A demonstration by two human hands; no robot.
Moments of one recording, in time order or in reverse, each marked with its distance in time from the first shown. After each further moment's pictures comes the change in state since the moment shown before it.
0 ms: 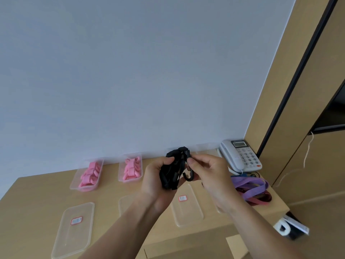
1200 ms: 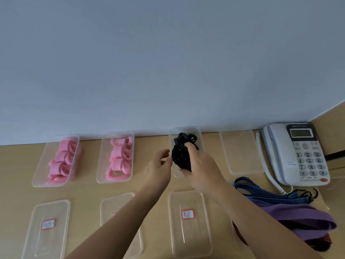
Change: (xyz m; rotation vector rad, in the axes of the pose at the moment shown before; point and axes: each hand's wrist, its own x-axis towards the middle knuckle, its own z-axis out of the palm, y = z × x) left_hand 0.237 -0.039 -0.138 1.044 0.667 -0.120; right_hand 0.204 0.223 0.037 -0.856 -0.557 0.022
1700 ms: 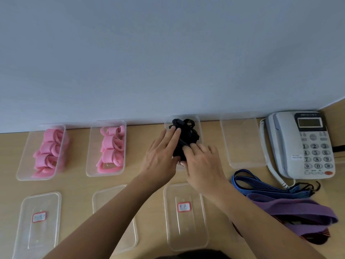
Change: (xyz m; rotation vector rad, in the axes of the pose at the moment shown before) left_hand 0.028 -0.014 0.008 0.729 -0.160 0.625; right_hand -0.009 0.019 0.019 -0.437 0.093 -0.108
